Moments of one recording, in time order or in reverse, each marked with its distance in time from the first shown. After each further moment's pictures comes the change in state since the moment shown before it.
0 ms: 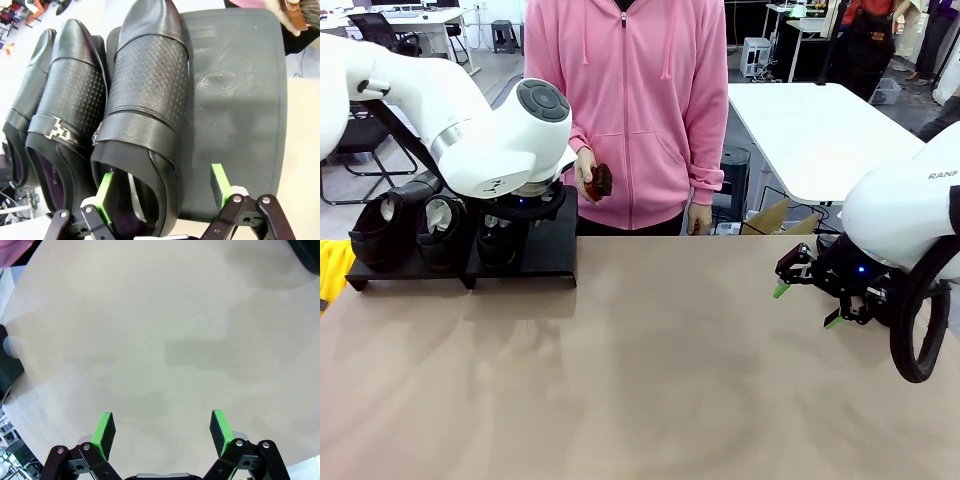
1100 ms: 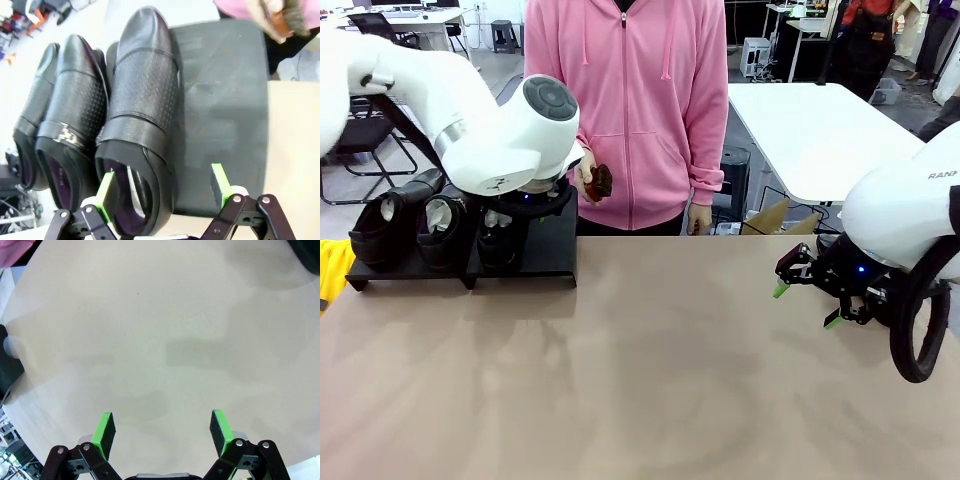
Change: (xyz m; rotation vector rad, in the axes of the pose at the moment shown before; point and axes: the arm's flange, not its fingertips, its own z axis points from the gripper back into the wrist) left arm 0.002 -0.007 0.029 -0.005 -0.064 -0.027; right arm 0.000 0.000 0.000 0.000 0.000 0.000
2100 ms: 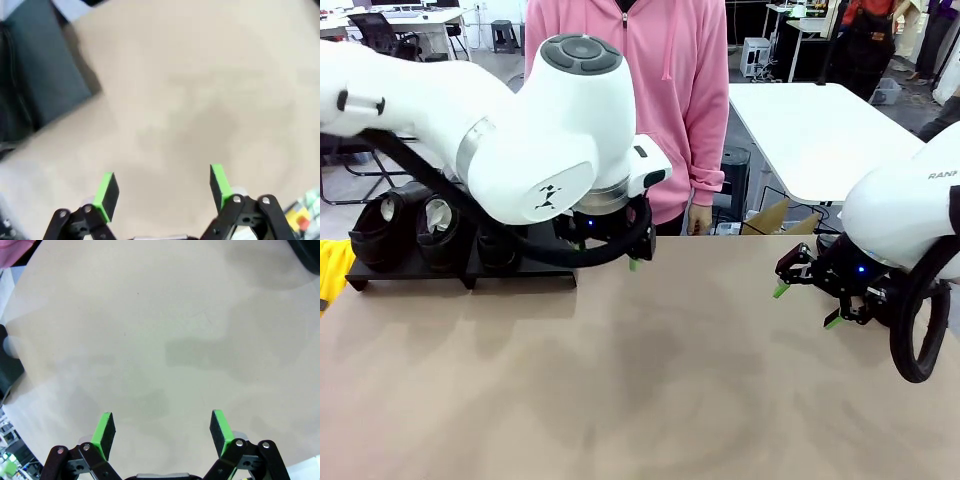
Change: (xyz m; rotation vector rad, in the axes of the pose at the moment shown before) left arm -0.098 -0.081 0.151 -0.473 0.166 -0.300; right arm 0.000 0.000 0.000 0.000 0.000 0.000
